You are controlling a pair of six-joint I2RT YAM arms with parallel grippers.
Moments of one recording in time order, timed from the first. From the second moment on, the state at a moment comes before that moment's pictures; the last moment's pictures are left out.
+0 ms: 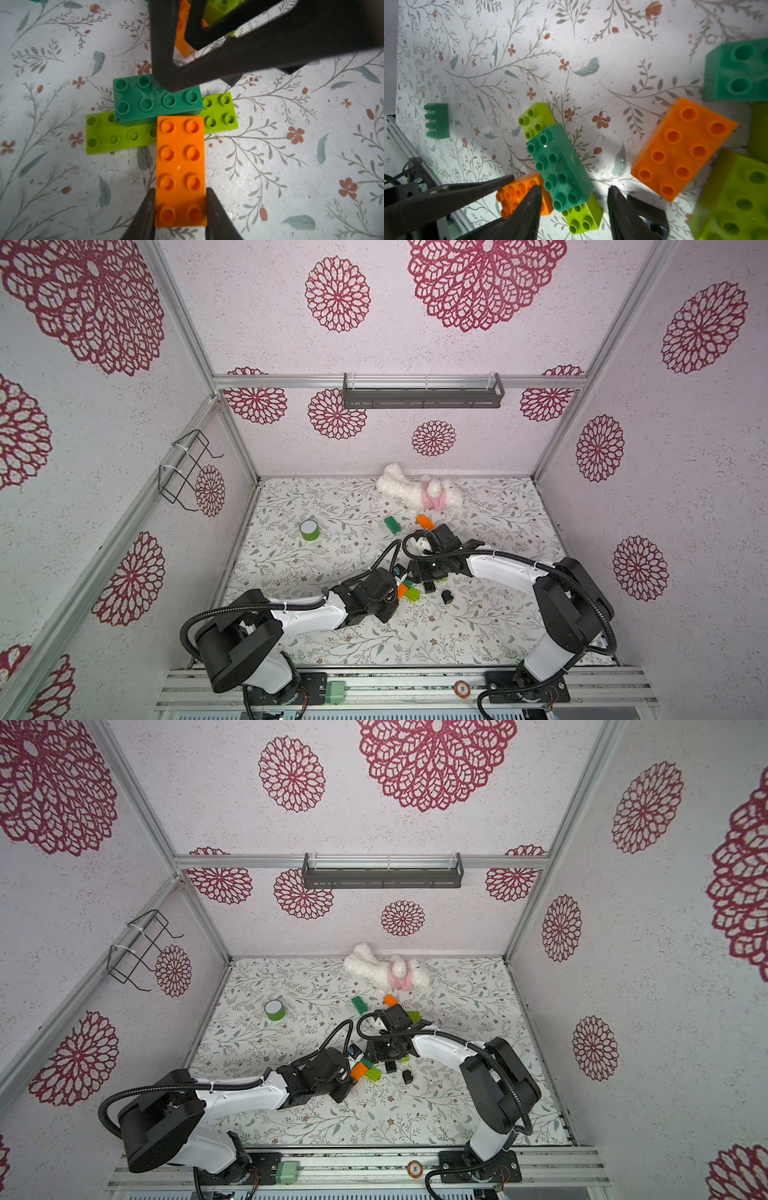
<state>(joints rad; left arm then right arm) -0.92 1.49 0.64 -0.06 -0.09 -0.15 0.67 1.67 1.02 -0.40 -0.31 0.40</state>
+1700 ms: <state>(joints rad) -0.97 1.55 0.67 -0.04 -0.19 -0.26 0.72 1.67 0.99 -0.41 -0.28 0.38</state>
